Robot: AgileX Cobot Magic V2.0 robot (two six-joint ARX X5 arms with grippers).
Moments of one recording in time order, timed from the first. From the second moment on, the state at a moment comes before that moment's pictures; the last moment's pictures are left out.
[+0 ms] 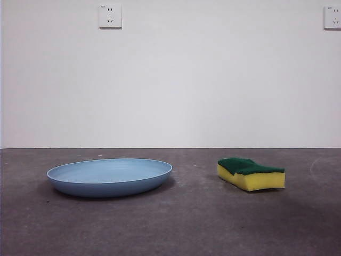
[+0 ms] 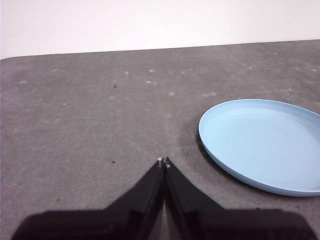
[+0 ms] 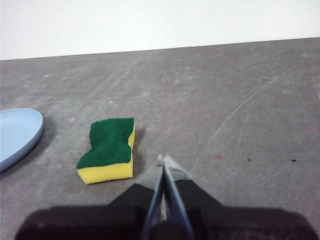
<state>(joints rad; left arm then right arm) -0.11 0.00 0.02 -0.19 0.00 0.00 0.11 0.00 0.02 -0.17 -0.10 0.07</state>
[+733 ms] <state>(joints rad) -0.11 0.16 0.30 -0.14 0.14 -0.33 0.11 0.31 0.41 -0.21 -0.11 0.39</state>
